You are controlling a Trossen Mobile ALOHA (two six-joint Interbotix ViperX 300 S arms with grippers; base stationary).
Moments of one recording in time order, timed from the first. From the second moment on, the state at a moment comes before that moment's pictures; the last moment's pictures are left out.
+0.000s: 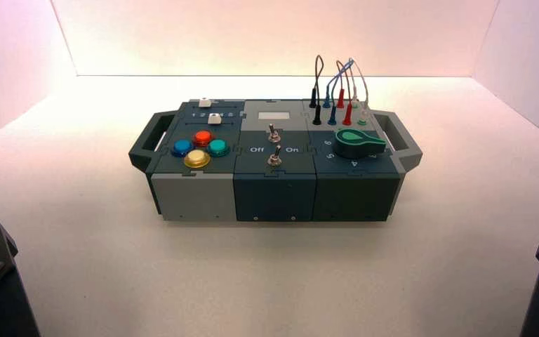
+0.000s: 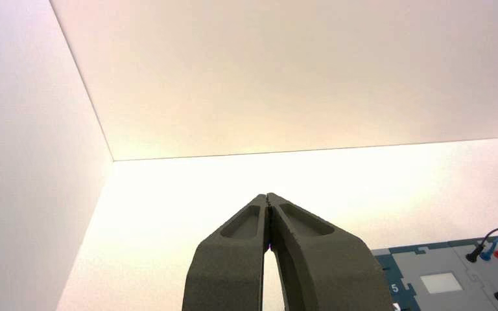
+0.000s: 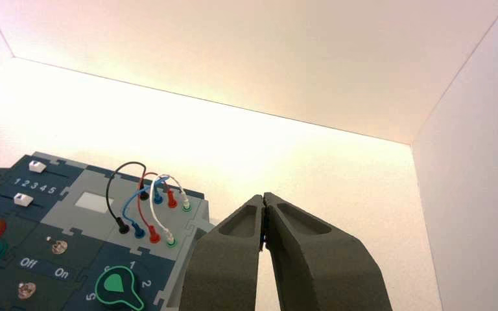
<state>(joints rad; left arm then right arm) -0.06 -1.08 1.06 -0.13 0.34 0.13 0.23 -1.24 1.15 -0.11 0.49 0.02</state>
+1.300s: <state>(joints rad) -0.09 -0.67 0.94 -0.15 0.56 0.13 0.13 -0.60 1.00 -0.09 0.66 0.04</state>
